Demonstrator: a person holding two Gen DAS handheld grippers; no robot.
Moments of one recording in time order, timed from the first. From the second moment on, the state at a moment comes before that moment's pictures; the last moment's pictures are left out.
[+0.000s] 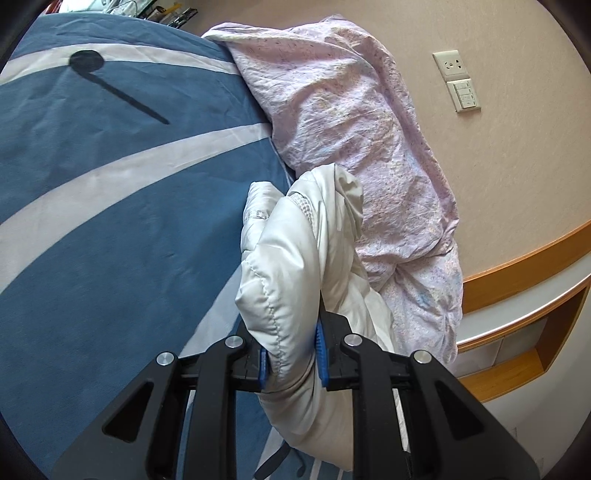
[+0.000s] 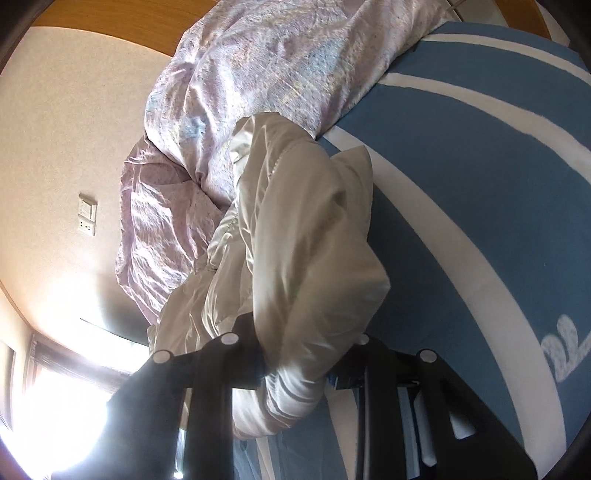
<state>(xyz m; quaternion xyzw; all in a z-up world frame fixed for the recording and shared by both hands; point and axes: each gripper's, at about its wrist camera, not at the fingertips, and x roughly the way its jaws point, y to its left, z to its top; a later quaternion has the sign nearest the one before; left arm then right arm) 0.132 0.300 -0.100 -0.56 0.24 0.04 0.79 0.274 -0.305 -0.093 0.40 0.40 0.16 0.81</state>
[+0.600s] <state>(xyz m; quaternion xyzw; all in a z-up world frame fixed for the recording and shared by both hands) 0.081 0.303 -0.120 -0.57 0.26 0.05 0.78 0.214 -0.313 -0.099 0.33 0.42 0.12 0.84</state>
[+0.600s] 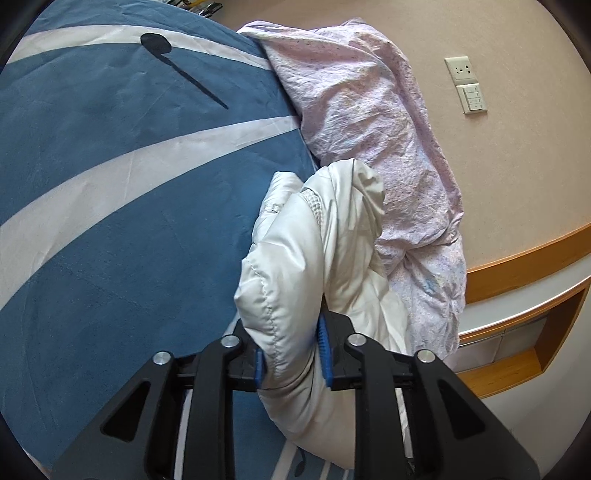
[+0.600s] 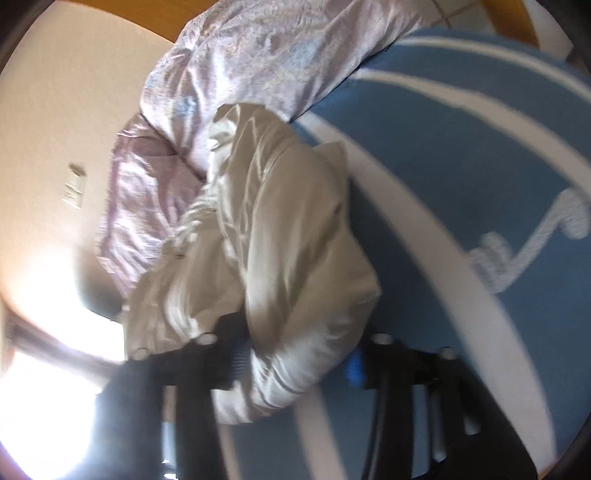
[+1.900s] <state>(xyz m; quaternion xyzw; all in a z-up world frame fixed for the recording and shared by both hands) 0.112 0.281 -0.123 -0.53 0.26 0.10 0.80 0.244 -0.065 -0.073 -0.13 0.35 0.14 0.92</state>
